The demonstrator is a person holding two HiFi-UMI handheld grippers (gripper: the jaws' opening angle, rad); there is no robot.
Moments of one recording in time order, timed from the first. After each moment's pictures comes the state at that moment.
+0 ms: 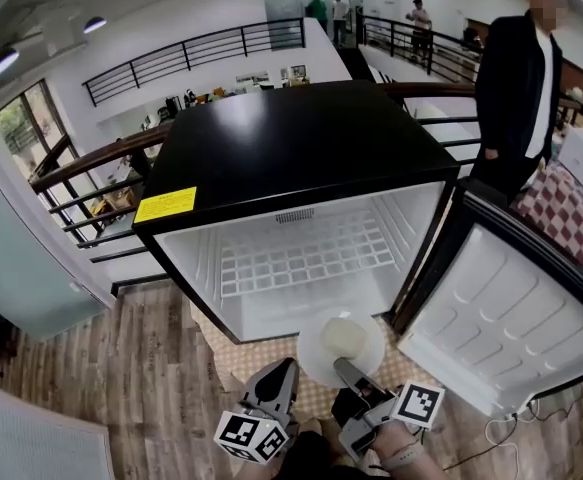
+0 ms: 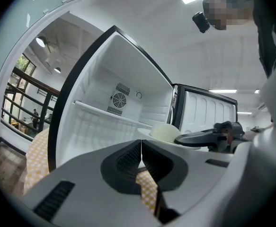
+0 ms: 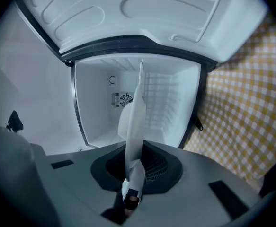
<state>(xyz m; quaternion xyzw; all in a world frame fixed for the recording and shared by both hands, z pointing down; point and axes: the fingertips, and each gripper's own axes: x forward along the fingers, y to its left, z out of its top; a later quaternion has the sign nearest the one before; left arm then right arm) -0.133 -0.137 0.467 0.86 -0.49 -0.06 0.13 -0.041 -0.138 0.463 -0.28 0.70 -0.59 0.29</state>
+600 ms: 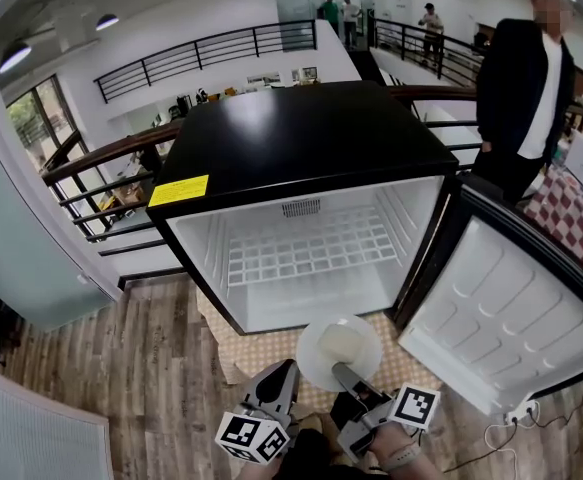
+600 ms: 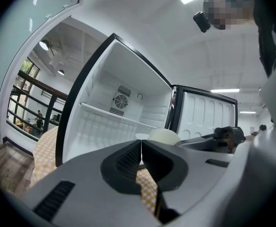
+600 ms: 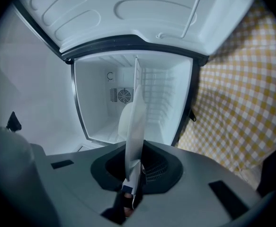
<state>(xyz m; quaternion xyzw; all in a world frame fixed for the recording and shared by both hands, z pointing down) -0.134 -0.112 0.468 0.85 -0.51 -0.06 0.13 -0.045 -0.113 0.478 -0.26 0.70 -0.60 0.27</state>
